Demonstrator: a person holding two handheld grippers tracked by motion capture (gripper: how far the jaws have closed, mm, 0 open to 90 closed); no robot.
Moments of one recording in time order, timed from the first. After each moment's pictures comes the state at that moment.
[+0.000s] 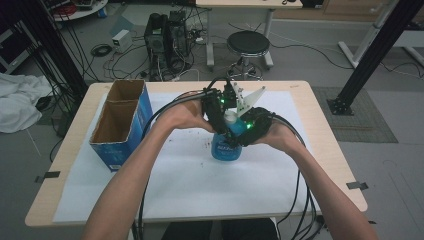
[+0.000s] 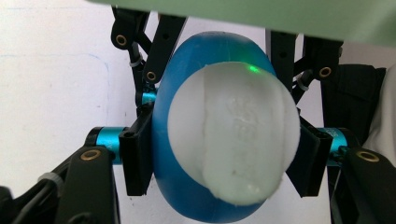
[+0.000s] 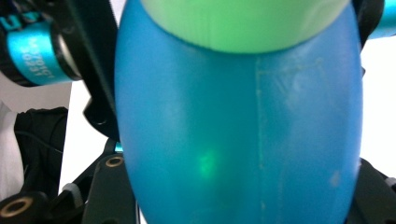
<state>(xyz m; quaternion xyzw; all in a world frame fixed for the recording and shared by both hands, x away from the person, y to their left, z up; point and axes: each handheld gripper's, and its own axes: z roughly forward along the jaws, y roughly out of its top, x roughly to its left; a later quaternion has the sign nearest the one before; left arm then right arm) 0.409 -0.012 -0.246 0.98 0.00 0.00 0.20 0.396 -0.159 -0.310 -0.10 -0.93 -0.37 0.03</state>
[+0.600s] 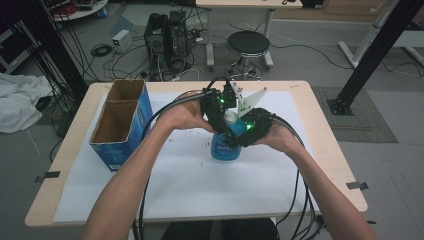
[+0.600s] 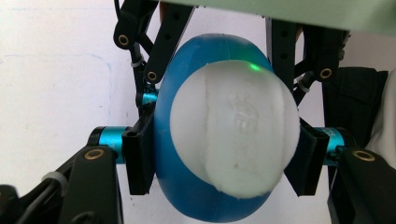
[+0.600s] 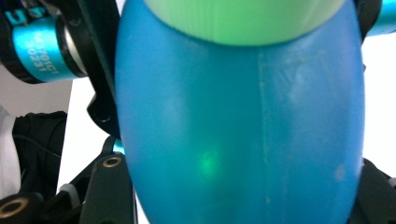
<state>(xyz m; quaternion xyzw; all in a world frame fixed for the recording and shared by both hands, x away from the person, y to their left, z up) 0.408 -0.012 -0.246 0.98 0.01 0.01 0.21 0.398 -0.159 -0.315 -0.08 -0.91 -0.40 0.01</state>
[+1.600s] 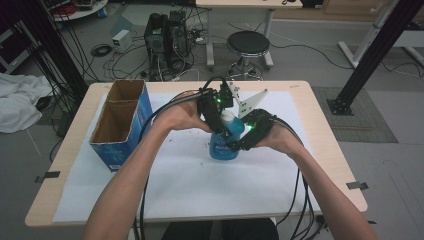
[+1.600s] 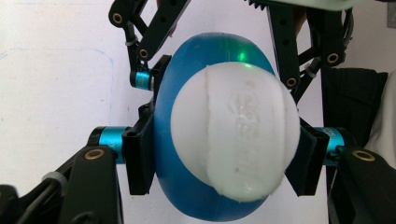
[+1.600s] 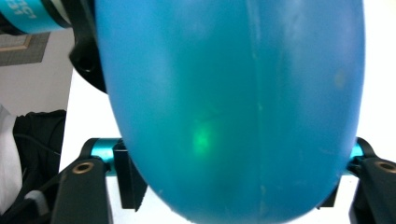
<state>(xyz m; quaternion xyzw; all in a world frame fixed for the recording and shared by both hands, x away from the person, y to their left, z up) 0.405 -0.004 -0.243 0.98 0.02 0.01 0.21 0.401 -0.164 -0.321 -0.08 -0.92 -0.39 0.00</state>
